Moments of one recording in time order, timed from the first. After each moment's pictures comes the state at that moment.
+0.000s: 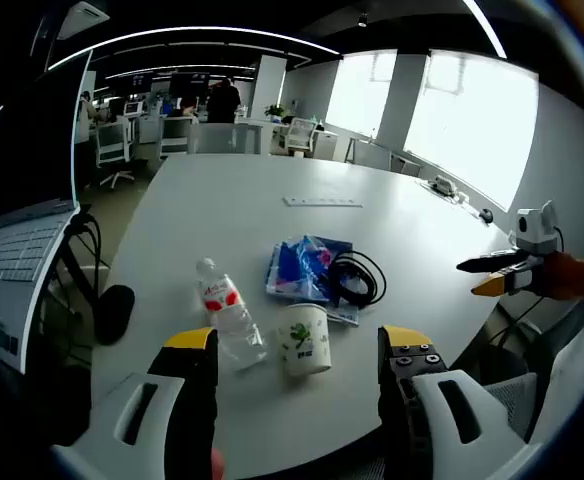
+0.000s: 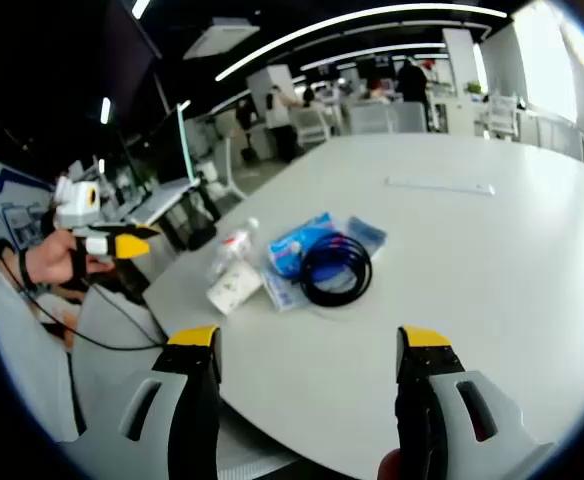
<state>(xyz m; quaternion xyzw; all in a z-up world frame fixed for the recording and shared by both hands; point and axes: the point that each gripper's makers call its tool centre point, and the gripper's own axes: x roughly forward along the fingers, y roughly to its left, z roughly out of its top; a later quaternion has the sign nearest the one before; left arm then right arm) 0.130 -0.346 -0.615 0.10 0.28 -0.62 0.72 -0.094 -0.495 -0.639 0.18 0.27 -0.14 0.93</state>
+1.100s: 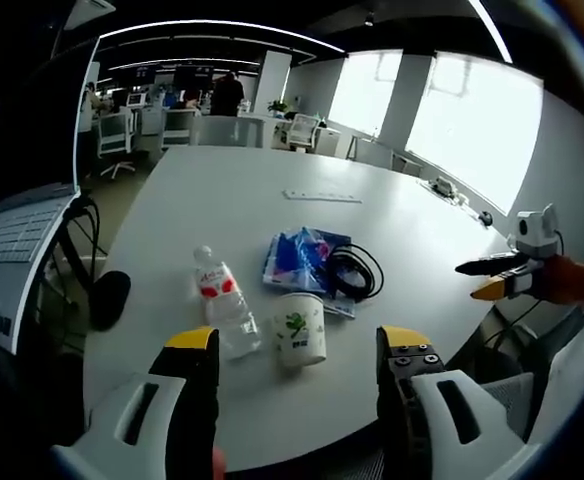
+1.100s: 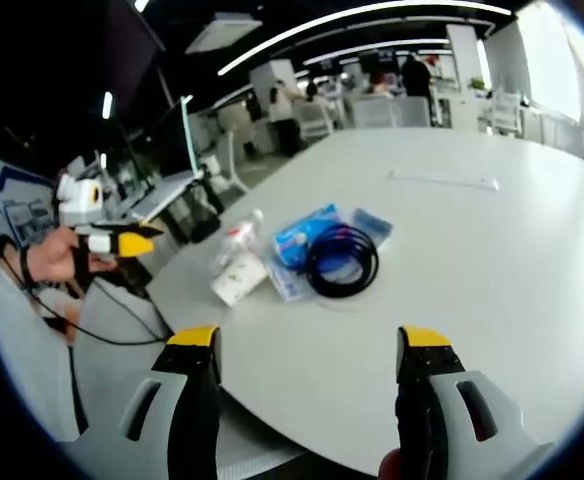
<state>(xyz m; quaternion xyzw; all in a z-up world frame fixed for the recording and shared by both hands) 0.124 -0.340 -0.624 0.09 0.30 -0.62 0.72 -0.095 -0.485 -0.644 0.19 0.29 -0.13 0.93</state>
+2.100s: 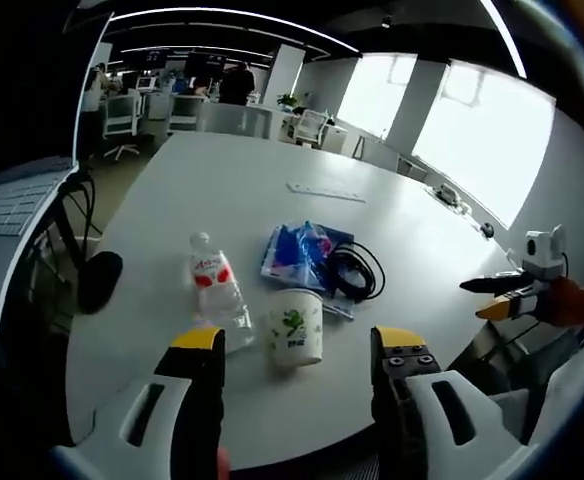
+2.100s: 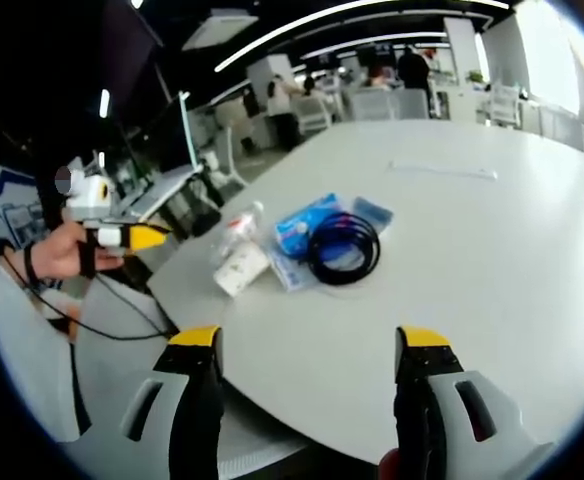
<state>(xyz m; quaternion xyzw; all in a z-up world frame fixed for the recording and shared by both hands) 0.126 -0.349 -0.639 0.07 0.33 -0.60 0.72 -0.102 -0.478 -0.651 0.20 0.30 -0.13 0.93</state>
